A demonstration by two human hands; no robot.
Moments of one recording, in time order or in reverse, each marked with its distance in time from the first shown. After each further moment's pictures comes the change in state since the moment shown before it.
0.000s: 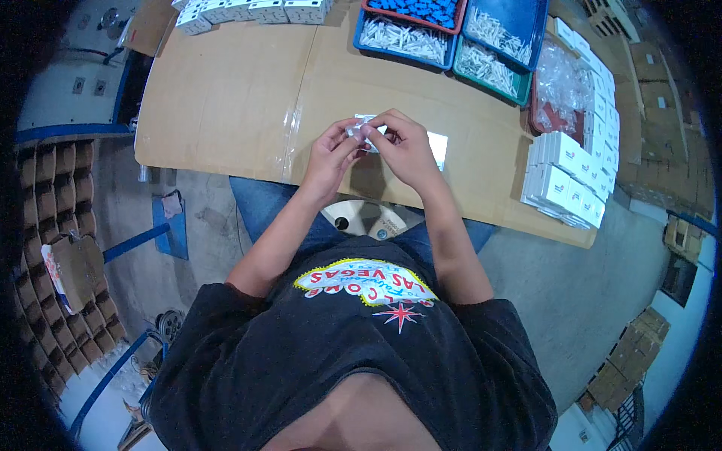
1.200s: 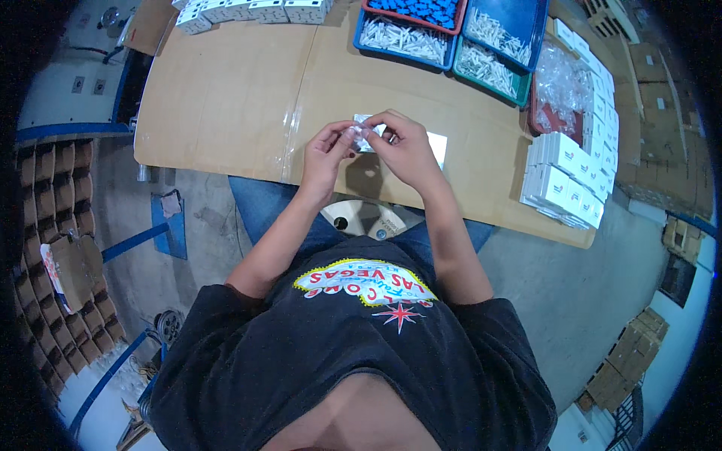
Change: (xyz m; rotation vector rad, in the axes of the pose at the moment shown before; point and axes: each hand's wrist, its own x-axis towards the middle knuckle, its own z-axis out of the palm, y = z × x) left_hand -0.004 -0.002 -0.001 0.240 0.129 0.164; right_hand 0.001 -0.004 -0.003 -0.049 -0.042 0.006
